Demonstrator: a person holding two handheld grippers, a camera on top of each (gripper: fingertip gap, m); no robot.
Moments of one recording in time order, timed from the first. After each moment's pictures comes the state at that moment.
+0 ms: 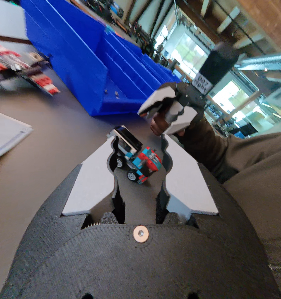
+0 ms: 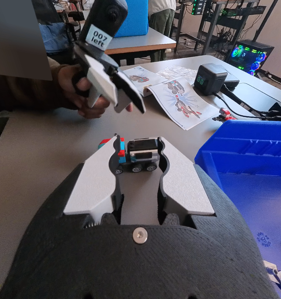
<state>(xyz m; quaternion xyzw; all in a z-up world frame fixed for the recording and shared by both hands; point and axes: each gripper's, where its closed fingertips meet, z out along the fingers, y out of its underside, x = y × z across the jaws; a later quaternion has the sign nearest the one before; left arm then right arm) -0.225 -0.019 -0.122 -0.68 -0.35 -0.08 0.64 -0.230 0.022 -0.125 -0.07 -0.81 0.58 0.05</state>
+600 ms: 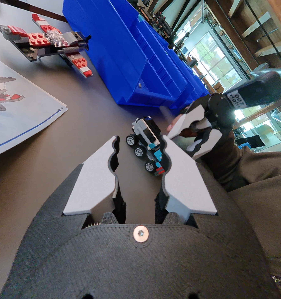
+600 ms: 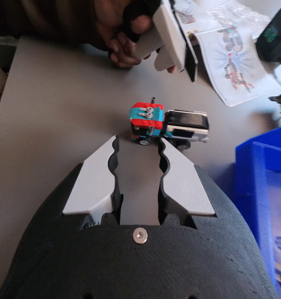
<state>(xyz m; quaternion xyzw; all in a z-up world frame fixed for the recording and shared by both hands) -0.249 -0.041 -0.150 -0.67 -0.42 -0.09 0.61 -0.188 0.031 -0.170 0.02 -0.89 0.45 0.02</state>
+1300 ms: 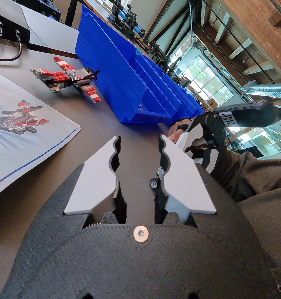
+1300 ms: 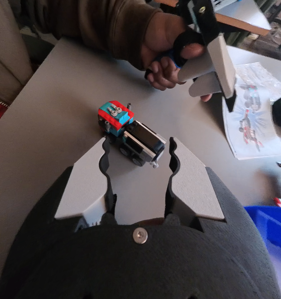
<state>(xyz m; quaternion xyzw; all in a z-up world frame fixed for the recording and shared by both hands) -0.262 -0.063 -0.127 -0.64 -0.41 -0.07 0.65 -0.165 -0.005 -0.158 0.16 -0.86 0.49 0.01</state>
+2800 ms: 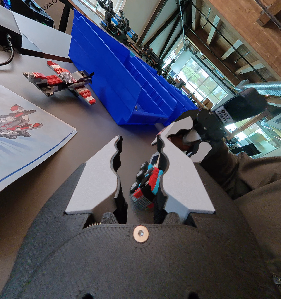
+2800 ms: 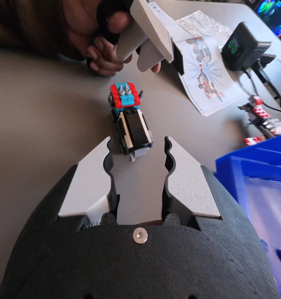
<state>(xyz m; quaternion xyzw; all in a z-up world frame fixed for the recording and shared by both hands) -0.260 -0.058 -0.127 -0.64 -0.39 -0.07 0.66 -0.212 0.001 -0.167 -0.02 -0.89 0.45 0.09</state>
